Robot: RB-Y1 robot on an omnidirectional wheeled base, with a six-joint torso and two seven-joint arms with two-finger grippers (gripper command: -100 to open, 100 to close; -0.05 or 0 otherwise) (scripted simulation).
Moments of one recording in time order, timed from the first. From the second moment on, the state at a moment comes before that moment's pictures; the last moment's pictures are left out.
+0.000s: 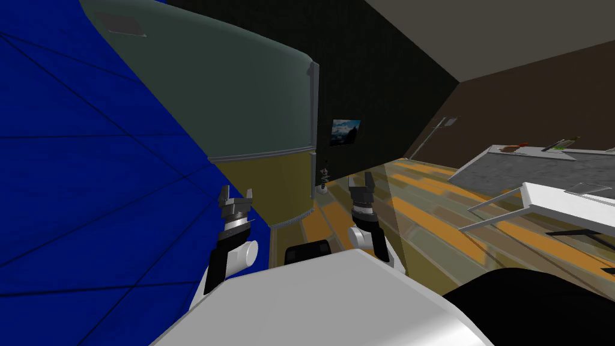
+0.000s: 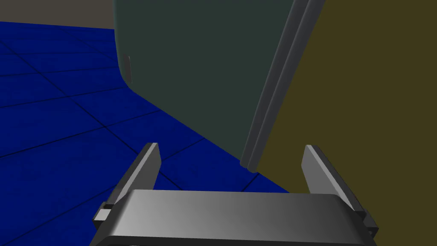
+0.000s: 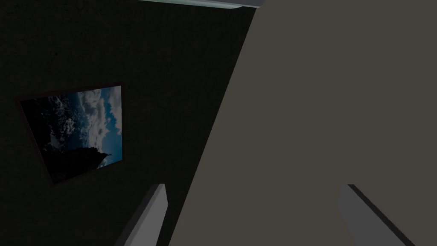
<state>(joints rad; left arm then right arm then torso) 0.47 -0.04 0.02 -2.22 0.07 -0.37 0.17 0.53 -0.02 -0.02 -2.22 -0.09 -0.63 0.06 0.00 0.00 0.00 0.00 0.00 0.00</state>
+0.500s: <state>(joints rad) 0.47 -0.04 0.02 -2.22 0.07 -0.37 0.17 0.53 -0.02 -0.02 -2.23 -0.09 -0.63 0.06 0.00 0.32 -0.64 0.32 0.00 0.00</state>
